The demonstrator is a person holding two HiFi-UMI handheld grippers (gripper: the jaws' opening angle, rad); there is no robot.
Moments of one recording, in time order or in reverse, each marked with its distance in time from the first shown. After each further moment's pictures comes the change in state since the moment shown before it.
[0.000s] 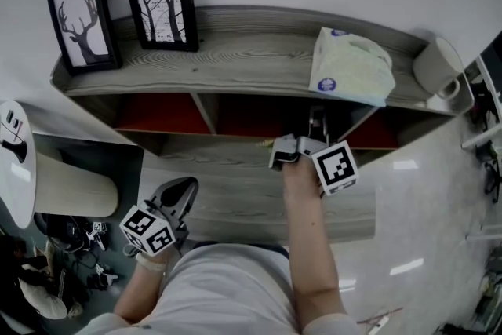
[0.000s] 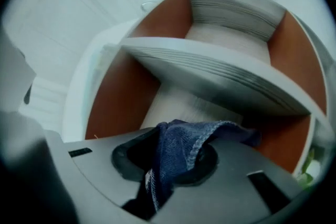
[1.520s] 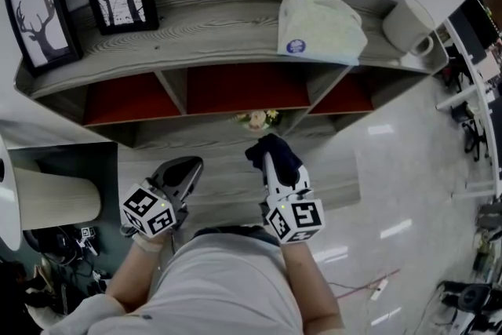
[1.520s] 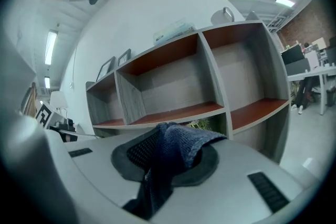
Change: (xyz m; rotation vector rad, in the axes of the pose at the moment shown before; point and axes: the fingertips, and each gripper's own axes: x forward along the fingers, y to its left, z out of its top) left arm 0.050 -0.043 -0.014 0.046 0.045 -0.250; right arm -0.186 -0.034 -0.087 -0.821 0.496 -0.096
